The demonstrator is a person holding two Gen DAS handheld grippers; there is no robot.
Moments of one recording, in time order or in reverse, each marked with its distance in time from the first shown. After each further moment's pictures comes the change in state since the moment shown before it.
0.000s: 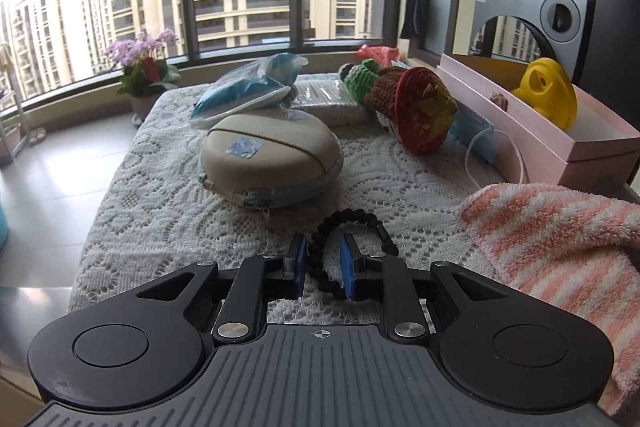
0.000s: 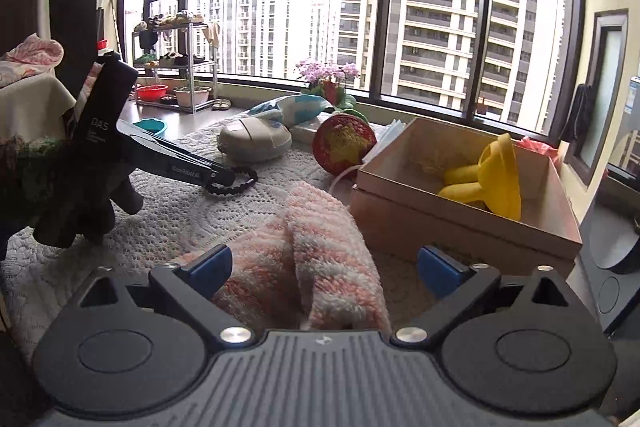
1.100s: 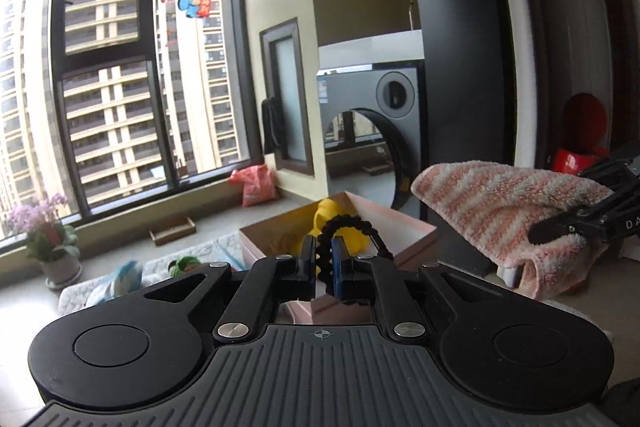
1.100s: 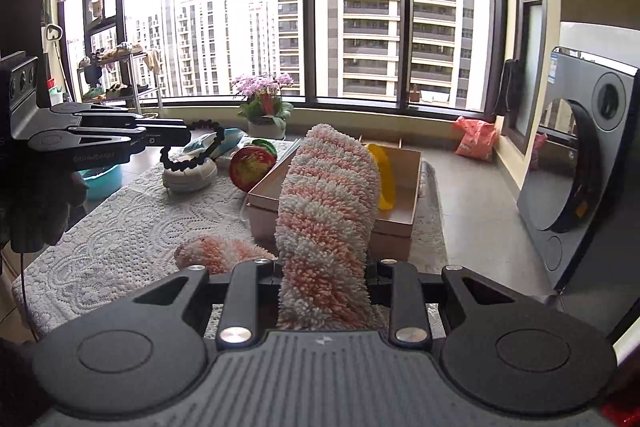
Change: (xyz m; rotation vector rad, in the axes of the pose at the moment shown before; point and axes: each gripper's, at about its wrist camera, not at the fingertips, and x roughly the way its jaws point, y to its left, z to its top) left arm -0.112 -0.120 0.069 0.287 -0.356 -0.319; right arm -0.120 -0.074 0.005 0.193 -0.013 -0.194
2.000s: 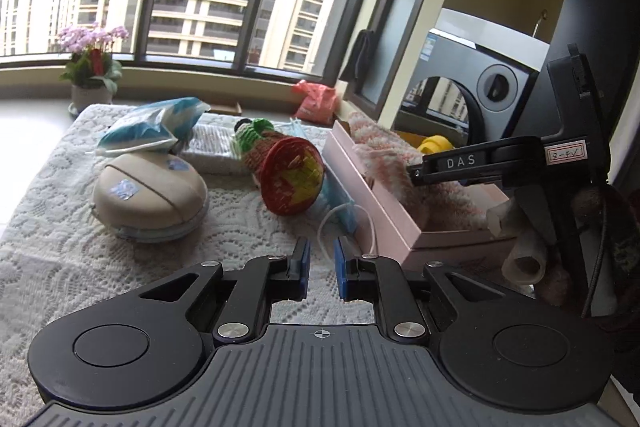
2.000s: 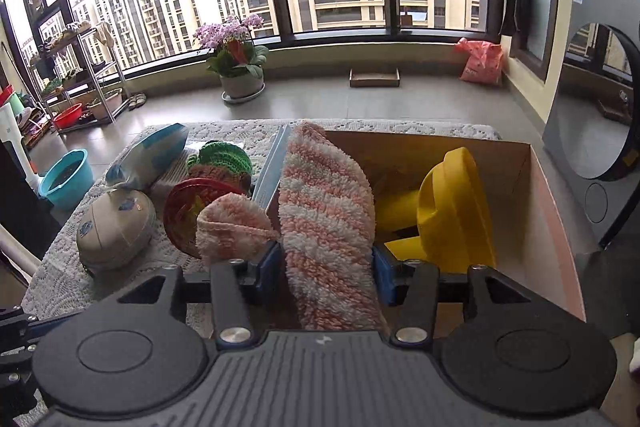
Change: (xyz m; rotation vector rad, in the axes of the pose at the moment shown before) left arm 0.049 0.090 -0.076 -0.479 0.208 0.117; right arm 0.266 0.031 0.073 0.150 0.239 0.000
